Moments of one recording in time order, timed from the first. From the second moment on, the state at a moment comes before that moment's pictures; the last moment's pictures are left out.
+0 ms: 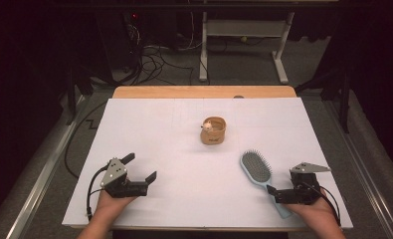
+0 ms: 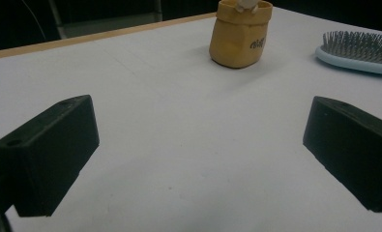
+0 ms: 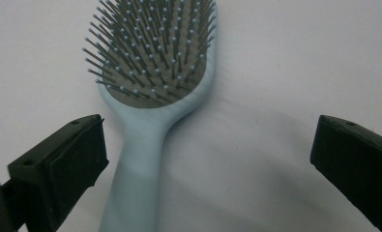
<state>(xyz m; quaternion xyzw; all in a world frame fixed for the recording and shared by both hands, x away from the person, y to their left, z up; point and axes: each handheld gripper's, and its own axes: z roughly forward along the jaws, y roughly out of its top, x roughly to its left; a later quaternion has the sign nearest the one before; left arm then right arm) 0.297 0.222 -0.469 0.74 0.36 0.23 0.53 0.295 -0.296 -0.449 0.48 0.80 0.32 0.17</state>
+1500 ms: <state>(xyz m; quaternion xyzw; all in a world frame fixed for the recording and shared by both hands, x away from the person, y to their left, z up) 0.296 0.225 -0.467 0.73 0.35 0.24 0.53 0.356 -0.224 -0.443 0.46 0.86 0.18 0.10</state>
